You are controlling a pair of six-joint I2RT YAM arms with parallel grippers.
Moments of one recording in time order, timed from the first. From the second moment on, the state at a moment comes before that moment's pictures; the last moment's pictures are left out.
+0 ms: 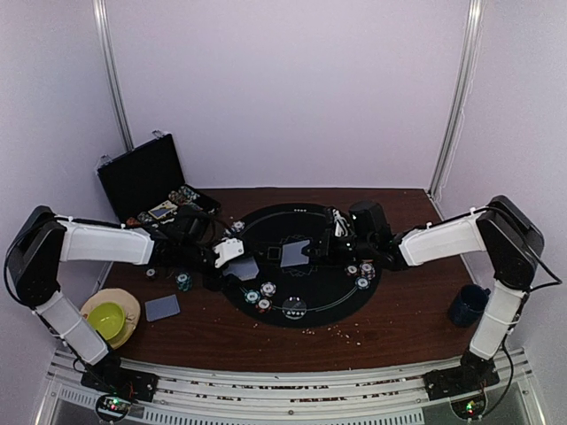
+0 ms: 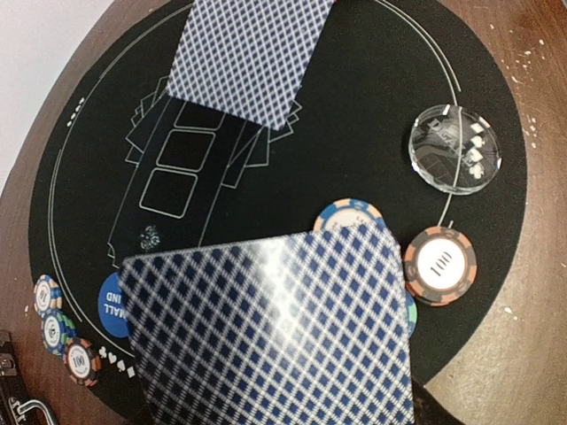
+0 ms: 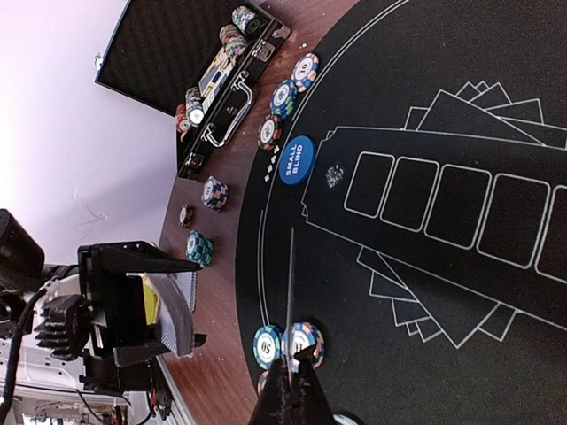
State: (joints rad) left arm -0.63 1.59 0.87 -0.13 0.33 0.67; right arm 0.68 1.78 0.95 0.34 -0.40 0.83
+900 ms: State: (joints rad) left arm -0.62 1.52 0.88 -0.14 0.32 0.64; right arm 0.78 2.39 1.48 0.67 -0.55 1.12
